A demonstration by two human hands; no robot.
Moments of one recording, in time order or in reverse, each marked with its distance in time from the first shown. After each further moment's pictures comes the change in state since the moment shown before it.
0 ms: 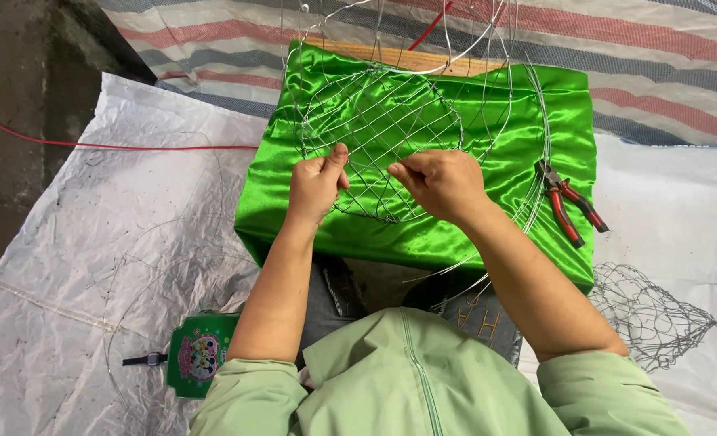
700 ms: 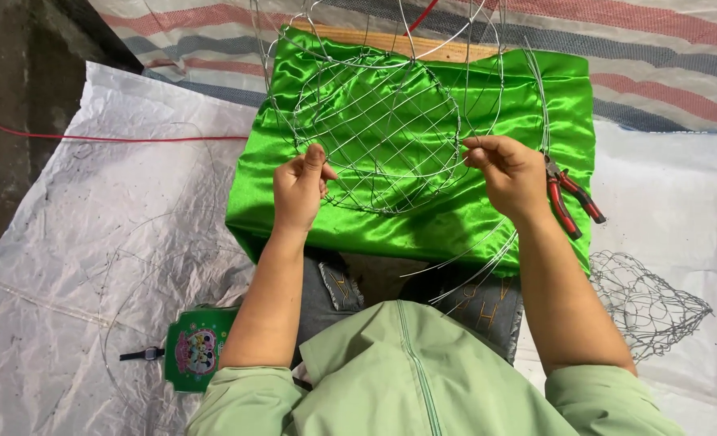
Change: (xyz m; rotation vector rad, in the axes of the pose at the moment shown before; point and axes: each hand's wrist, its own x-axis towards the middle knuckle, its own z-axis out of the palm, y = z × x) left_hand -0.013 -0.007 -0.004 -0.232 0.082 0.100; right_hand -0.048 0.088 -0.013 0.658 0.239 0.165
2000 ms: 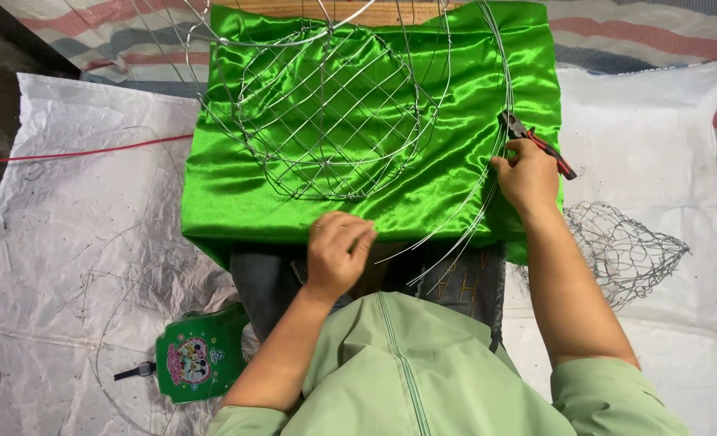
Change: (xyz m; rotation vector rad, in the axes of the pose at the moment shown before) left_hand -0.103 -0.050 0.052 0.495 -0.151 0.774; right_hand -0.077 0.117 -0.090 -0.952 0.120 0.502
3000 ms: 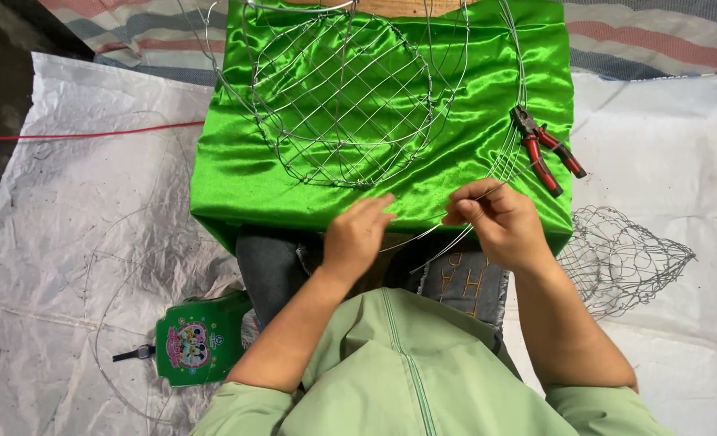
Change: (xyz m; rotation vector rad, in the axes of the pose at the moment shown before) left_hand -0.017 -0.007 0.023 0.010 -0.245 -0.207; right_hand -0.112 -0.120 -0.081 1.095 -0.277 -0.383
